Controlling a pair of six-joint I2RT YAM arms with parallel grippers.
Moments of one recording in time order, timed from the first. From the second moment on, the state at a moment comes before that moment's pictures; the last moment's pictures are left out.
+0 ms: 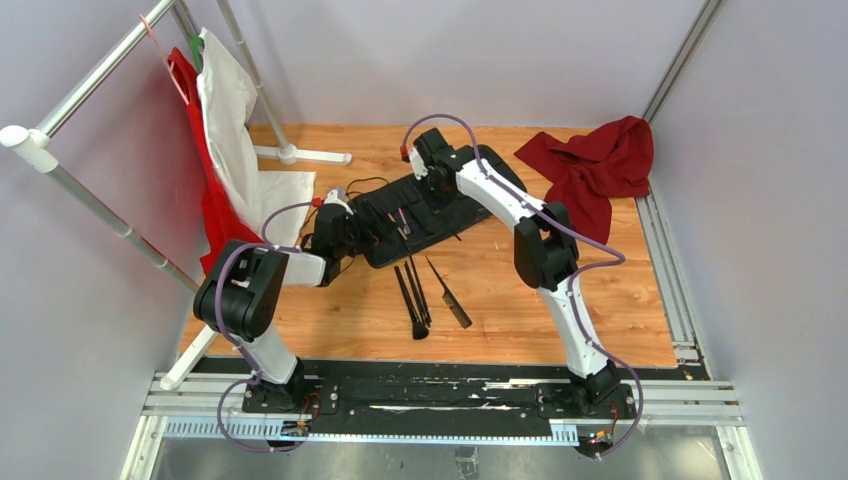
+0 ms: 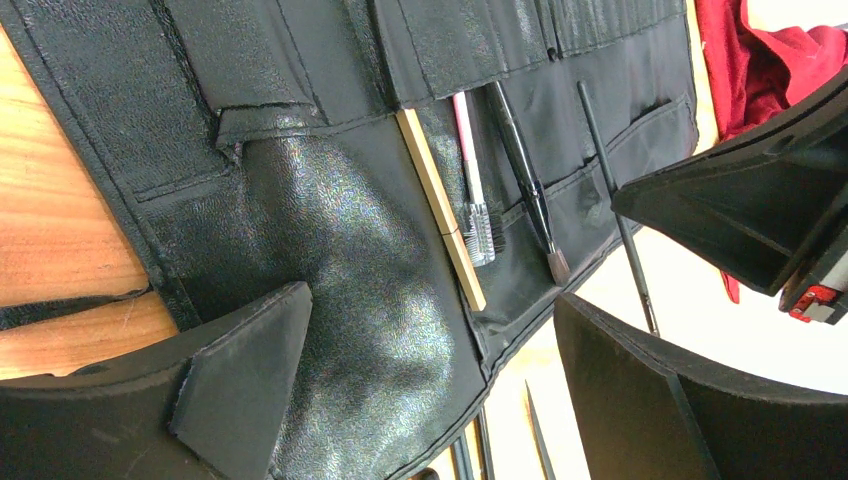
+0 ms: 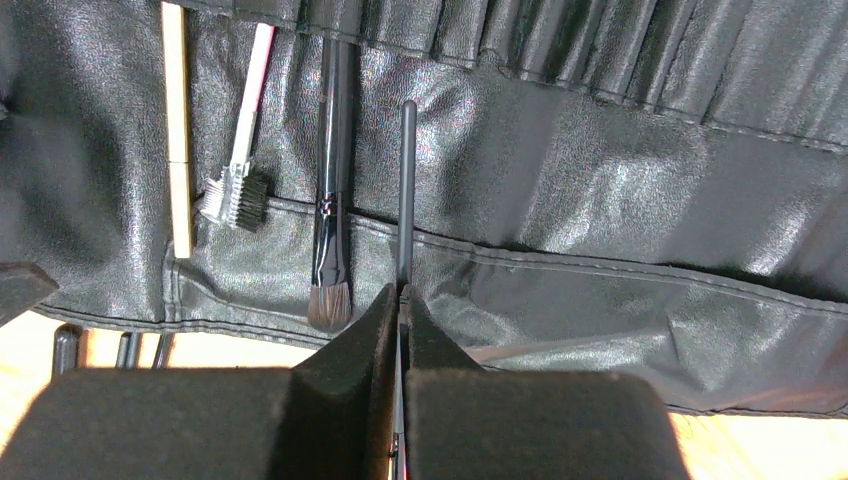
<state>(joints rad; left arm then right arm) -0.29 1.68 0.60 0.60 0.14 -0.80 0.61 2.37 2.16 -0.87 -0.05 -0.10</state>
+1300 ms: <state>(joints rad) -0.29 1.69 0.61 0.61 0.15 -0.80 0.61 2.48 2.25 -0.87 -0.09 -0.10</state>
